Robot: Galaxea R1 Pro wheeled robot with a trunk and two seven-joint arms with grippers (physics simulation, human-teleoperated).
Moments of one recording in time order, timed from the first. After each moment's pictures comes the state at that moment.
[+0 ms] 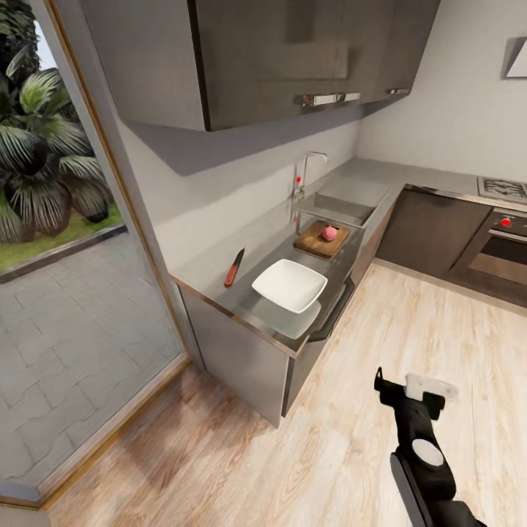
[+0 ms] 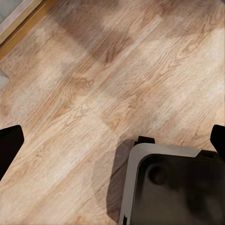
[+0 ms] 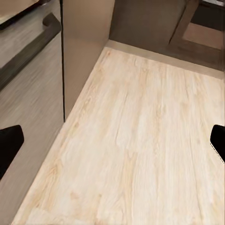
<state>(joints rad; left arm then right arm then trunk) 0.24 0.17 -0.03 -0.90 0.27 -0.17 0.05 -0.13 0.00 0.01 -1.63 -0.01 0.31 -0.45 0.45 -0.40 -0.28</state>
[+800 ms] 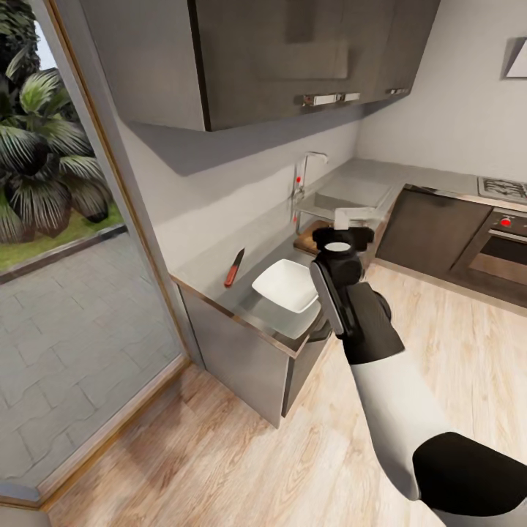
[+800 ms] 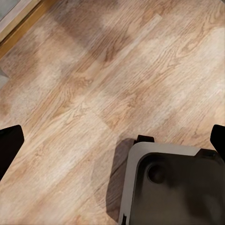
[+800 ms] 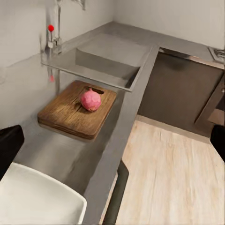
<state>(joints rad) 0.24 0.17 -0.03 -0.89 0.27 -0.16 0.05 -1.05 0.17 0.26 -1.32 -0.02 0.76 -0.65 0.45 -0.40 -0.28</state>
